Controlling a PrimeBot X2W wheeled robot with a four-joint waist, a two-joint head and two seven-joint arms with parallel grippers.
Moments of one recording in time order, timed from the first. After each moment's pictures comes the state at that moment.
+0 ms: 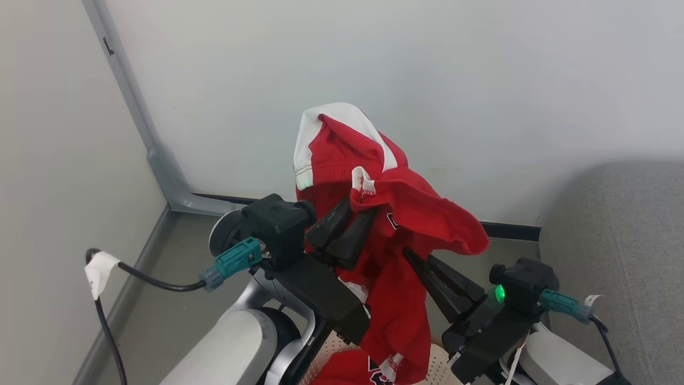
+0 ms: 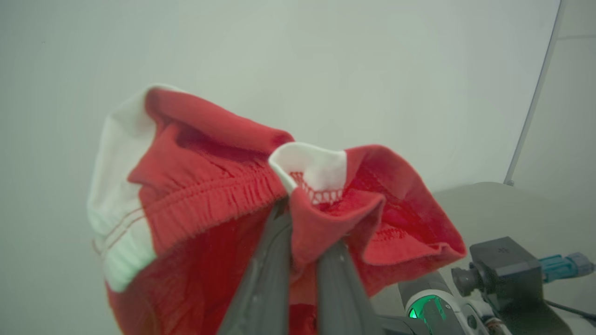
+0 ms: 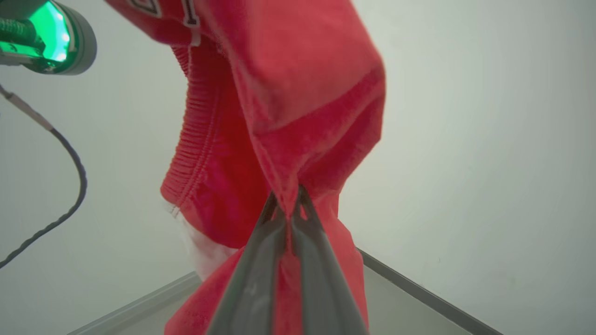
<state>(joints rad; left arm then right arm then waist) -0.55 0.14 -0.63 -0.09 -0.62 0.07 0.13 -0.53 -0.34 0.83 0.26 0.62 0.12 -0.25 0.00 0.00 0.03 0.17</state>
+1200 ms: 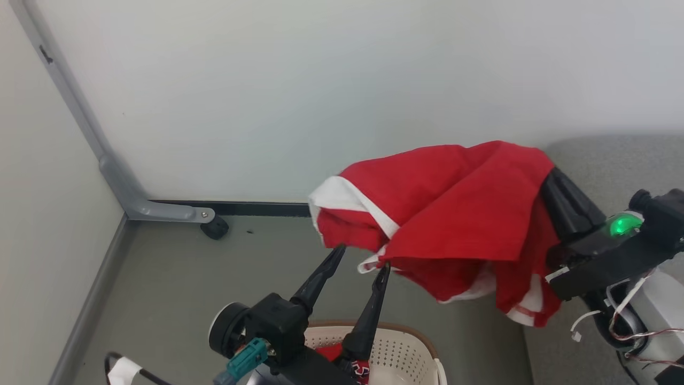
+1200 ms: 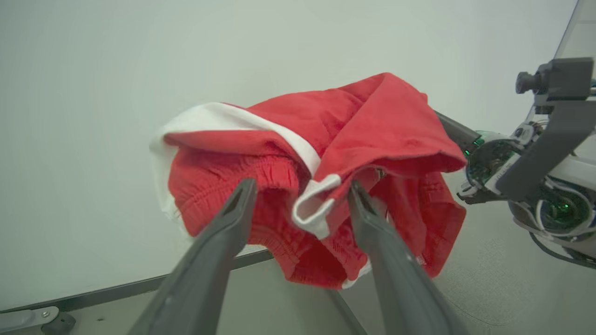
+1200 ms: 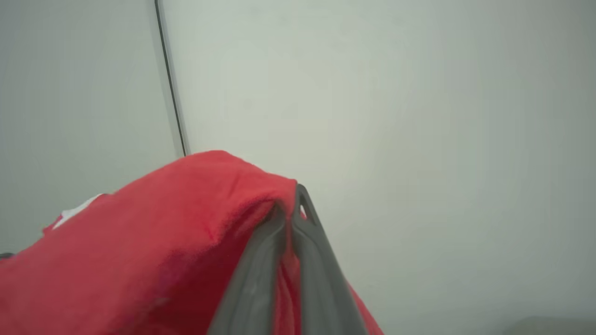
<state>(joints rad) -0.28 0.12 -0.62 -0.12 -0.48 0.12 0.03 -0.54 -0.48 0.54 0.20 0.70 0.12 -0.25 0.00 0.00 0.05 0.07</state>
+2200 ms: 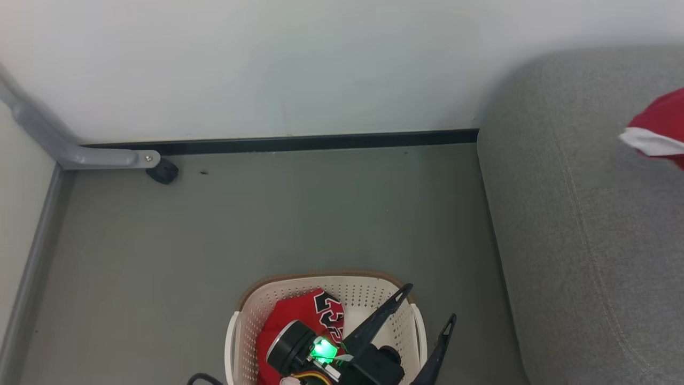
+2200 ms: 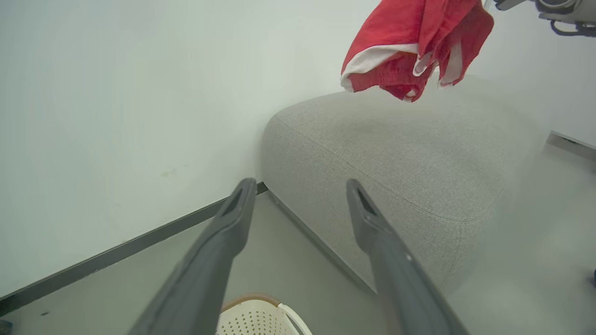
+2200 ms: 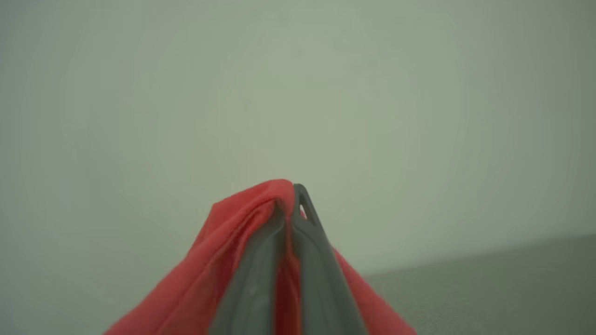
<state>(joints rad) -0.26 0.06 -0.79 -0.03 -0.22 0.12 0.03 -0.62 -0.80 0.10 0.45 0.80 0.12 -0.25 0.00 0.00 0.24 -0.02</state>
